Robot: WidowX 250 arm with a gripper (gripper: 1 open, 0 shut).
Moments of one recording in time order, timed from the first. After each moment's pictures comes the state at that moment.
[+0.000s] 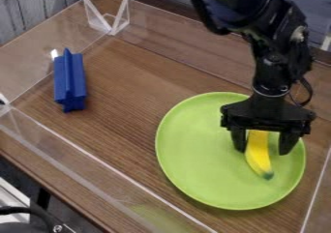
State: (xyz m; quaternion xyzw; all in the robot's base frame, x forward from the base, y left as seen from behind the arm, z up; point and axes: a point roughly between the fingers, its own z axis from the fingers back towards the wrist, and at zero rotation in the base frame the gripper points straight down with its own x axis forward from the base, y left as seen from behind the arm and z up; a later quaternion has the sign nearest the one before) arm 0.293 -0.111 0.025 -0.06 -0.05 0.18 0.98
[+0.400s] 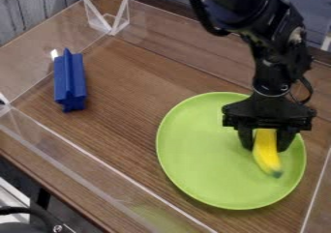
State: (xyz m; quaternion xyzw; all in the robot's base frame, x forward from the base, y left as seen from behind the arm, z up) arm 0.297 -0.113 0.021 -0.07 -0.06 0.20 0.98
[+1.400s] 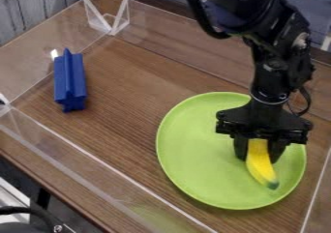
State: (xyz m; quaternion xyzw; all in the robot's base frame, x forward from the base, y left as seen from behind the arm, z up) arm 0.277 -0.109 0.026 -0.03 -0.03 0.17 0.98
